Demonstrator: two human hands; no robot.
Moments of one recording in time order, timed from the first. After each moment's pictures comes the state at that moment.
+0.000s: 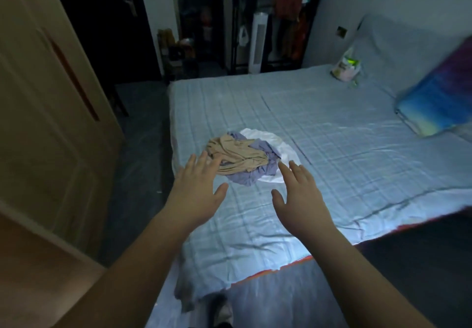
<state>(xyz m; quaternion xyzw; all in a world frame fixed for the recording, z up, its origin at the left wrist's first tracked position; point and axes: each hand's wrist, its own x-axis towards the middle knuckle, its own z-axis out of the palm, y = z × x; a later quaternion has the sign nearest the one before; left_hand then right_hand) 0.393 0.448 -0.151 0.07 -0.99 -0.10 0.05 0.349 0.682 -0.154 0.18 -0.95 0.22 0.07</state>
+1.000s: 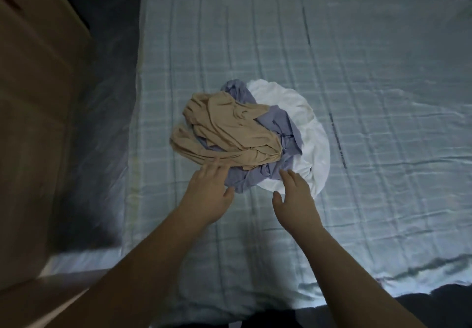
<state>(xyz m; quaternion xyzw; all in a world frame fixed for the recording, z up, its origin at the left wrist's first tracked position) 0.011 0.408 -0.430 0.12 -0.95 -0.28 -0.11 -0.064 0.627 -0.416 0.16 -0.95 0.21 -0.19</state>
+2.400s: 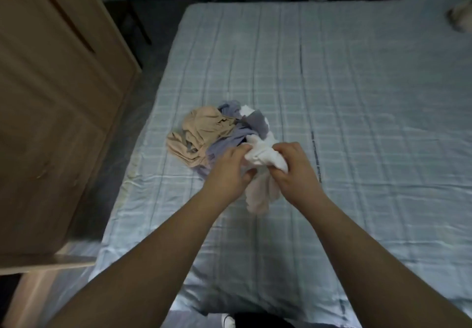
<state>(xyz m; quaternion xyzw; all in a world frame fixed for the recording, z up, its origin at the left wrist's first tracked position) -0.060 0.608 -0.361 0.21 -0.90 -0.37 0.05 -0.145 0.770 -0.320 0.32 -0.82 0.46 -0.12</state>
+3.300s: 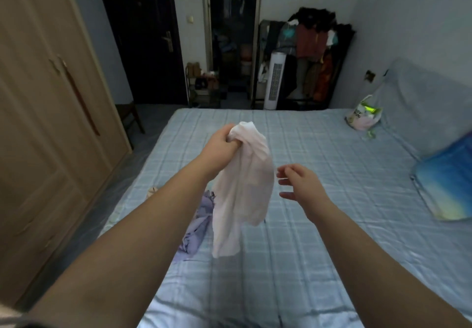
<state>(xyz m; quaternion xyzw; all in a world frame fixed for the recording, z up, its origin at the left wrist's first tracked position) -0.018 0.794 -0.070 0.14 -0.80 -0.54 0.21 -0.087 1.002 -0.119 0.13 -0.73 0.64 -0.18</state>
